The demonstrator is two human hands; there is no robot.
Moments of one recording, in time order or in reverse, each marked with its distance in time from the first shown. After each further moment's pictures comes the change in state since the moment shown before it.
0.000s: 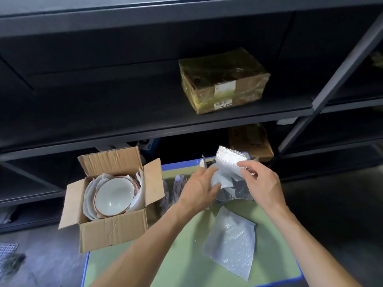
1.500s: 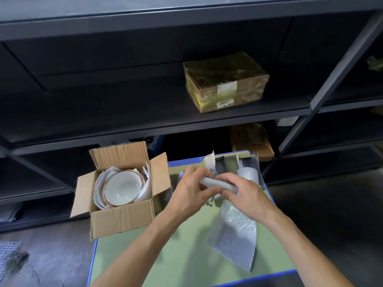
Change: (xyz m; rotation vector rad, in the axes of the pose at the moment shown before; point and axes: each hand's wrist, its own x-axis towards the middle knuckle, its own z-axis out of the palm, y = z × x) left_hand -0.064 0.006 -0.036 -0.406 0.168 0.032; right_hand -0.054 -0.041 0.006 -0.099 -0.457 -0.093
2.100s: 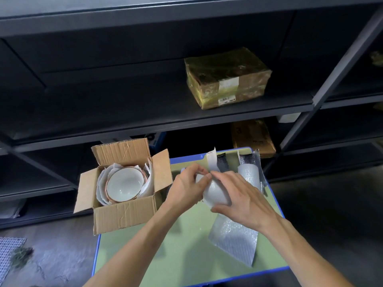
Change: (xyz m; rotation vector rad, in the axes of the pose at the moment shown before) left_hand 0.001 0.002 -0.012 -0.014 -0.029 -0.259; right_hand -0.014 -0.008 0.015 -0.368 0.003 -0.220
